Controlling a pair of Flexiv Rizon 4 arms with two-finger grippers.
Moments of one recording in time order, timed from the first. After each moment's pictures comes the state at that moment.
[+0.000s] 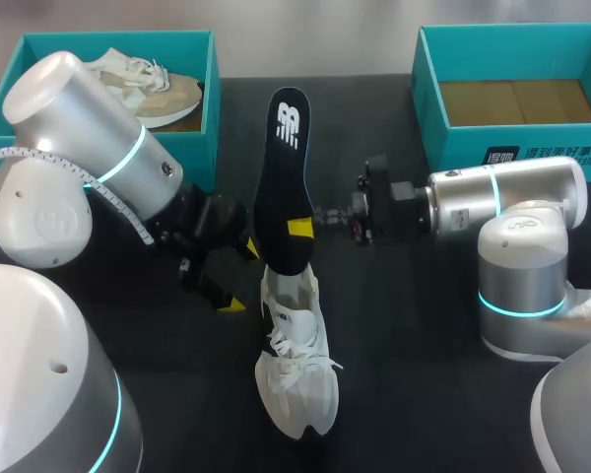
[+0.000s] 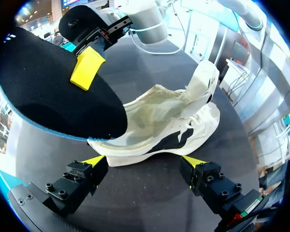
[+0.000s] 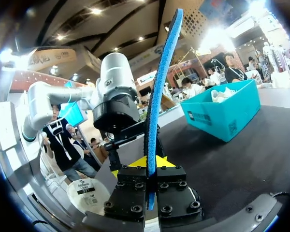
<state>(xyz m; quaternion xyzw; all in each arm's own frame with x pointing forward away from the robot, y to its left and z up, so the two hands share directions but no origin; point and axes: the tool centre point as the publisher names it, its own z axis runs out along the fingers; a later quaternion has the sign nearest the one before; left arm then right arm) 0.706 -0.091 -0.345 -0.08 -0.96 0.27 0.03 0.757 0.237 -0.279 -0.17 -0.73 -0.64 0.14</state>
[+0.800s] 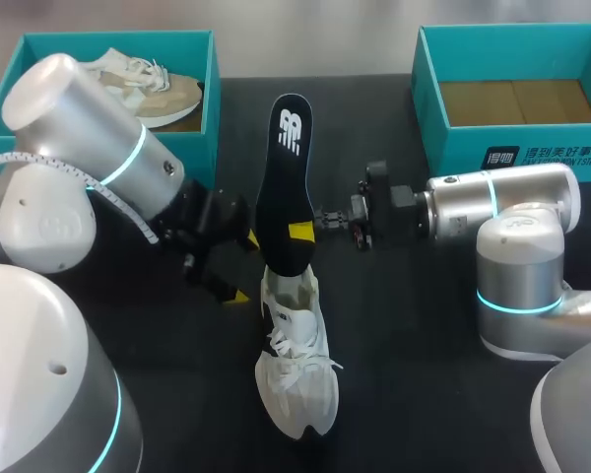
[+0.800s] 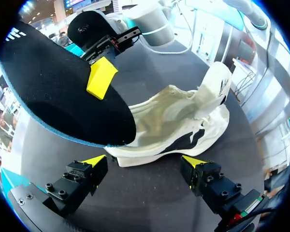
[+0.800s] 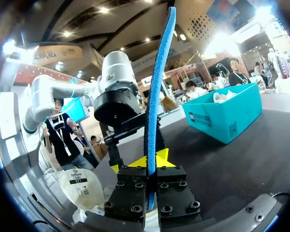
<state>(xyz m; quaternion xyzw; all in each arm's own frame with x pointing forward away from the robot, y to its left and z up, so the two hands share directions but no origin) 0.722 -0.095 -0.345 -0.07 -0.96 0.27 0.00 0.762 0.236 -0.293 -0.15 -0.73 -0.65 0.13</state>
